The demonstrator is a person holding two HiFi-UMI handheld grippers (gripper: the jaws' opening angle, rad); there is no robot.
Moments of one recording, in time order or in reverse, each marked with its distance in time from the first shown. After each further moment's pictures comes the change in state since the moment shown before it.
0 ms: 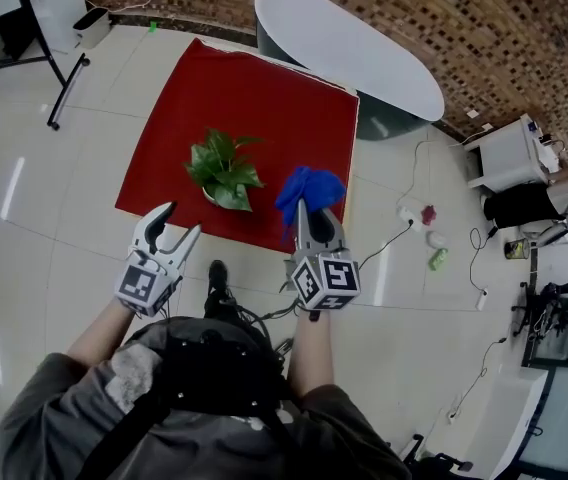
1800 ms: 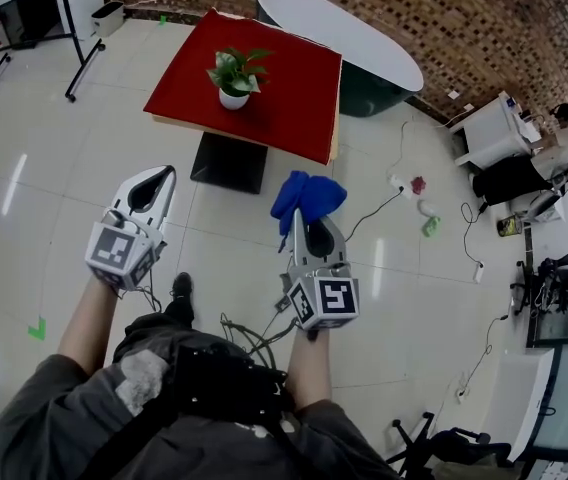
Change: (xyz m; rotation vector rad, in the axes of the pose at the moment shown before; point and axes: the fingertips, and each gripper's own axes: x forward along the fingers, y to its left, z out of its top) left arm -0.332 -0.203 0.075 0.047 -0.044 0.075; right arm -0.427 0.185 -0.012 -0.117 -0.108 0.029
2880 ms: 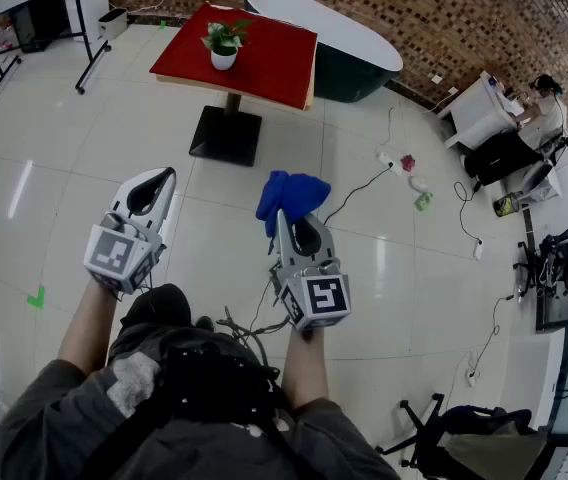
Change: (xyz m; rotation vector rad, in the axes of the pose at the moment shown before) left arm -0.249 -0.266 0.031 0.094 -0.073 -0.021; right arm -0.344 0.080 0.011 -0.026 -0.048 0.100
